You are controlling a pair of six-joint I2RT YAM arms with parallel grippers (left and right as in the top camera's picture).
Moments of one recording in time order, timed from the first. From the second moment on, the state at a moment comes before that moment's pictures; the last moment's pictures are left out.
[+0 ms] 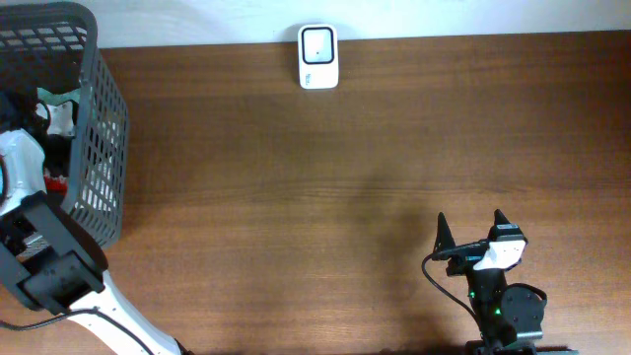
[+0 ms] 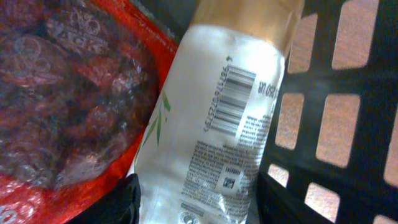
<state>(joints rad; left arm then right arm) 0.56 2.19 1.80 -0.90 0.36 0.25 0.03 0.01 0.01 -0.08 -0.02 0.06</state>
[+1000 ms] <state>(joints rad) 0.56 2.15 1.97 -1.02 0.13 0.21 0.03 0.01 0.01 -0.08 -0.02 0.06</state>
